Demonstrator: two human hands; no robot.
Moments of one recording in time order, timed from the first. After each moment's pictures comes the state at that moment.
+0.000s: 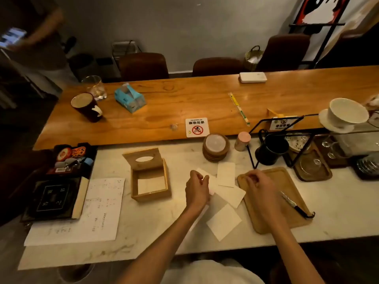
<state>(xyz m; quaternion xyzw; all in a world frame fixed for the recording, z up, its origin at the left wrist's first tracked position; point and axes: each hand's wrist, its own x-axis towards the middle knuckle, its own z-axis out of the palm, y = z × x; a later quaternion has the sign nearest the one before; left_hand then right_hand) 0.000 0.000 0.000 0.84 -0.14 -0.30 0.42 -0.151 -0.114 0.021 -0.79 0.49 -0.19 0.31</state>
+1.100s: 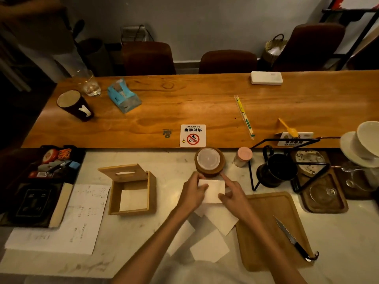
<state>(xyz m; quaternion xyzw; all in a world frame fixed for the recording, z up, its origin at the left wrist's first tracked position) 0.033 -0.077 -0.020 0.84 -0.20 -0.34 0.38 -0.088 -0.183 -0.037 -0.77 0.37 0.01 0.53</state>
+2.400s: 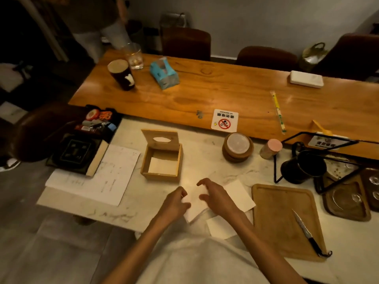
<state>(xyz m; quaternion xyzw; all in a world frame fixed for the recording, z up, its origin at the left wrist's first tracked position) 0.014 0.085 -0.033 0.87 -0.10 -0.38 0.29 -0.059 -0.071 -0.043 -0.88 0.19 0.13 0.43</state>
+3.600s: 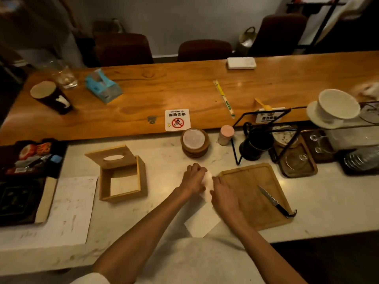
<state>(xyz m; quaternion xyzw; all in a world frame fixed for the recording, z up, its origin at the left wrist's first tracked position) 0.009 -0.074 -0.057 0.82 -0.46 -0.32 0.07 -0.124 -0.116 -0.042 -0.87 0.42 0.09 0.23</state>
